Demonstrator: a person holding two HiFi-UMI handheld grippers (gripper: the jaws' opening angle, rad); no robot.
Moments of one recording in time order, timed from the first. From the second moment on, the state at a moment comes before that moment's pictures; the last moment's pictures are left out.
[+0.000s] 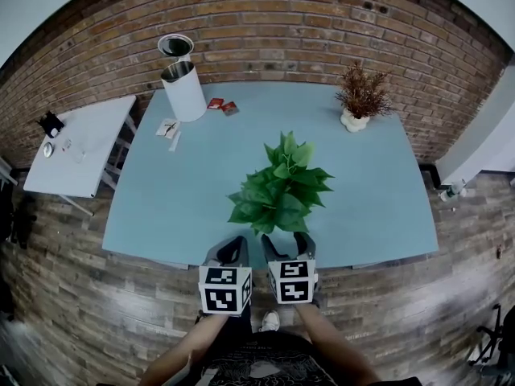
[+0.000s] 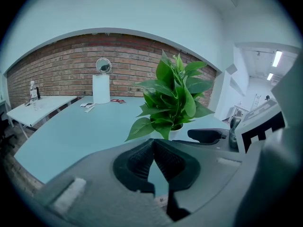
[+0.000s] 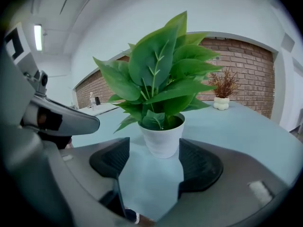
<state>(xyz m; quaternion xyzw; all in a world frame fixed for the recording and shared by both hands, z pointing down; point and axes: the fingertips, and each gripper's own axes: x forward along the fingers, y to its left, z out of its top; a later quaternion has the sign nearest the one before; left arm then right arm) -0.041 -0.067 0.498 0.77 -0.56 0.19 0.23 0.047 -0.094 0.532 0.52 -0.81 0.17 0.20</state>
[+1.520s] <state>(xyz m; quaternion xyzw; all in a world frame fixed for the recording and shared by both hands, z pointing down) -0.058 -0.116 0.512 0.78 -0.54 0.20 0.23 0.042 -0.162 0.567 0.56 -0.77 0.19 0.23</state>
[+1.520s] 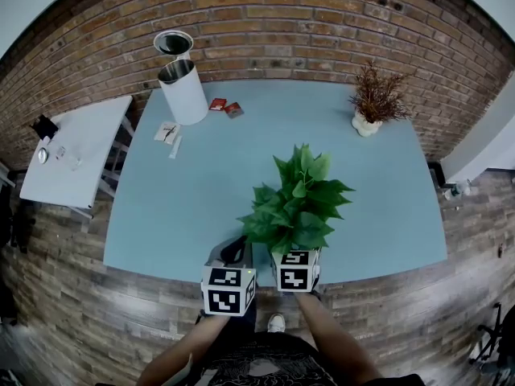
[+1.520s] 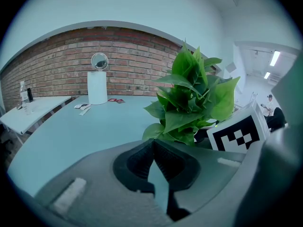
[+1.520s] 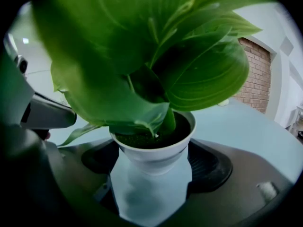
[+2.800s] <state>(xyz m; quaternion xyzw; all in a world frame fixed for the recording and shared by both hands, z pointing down) -0.048 -0.181 0.517 0.80 -0.51 0.21 0.24 0.034 -0.226 0.566 0.56 -0.76 0.20 0.25</state>
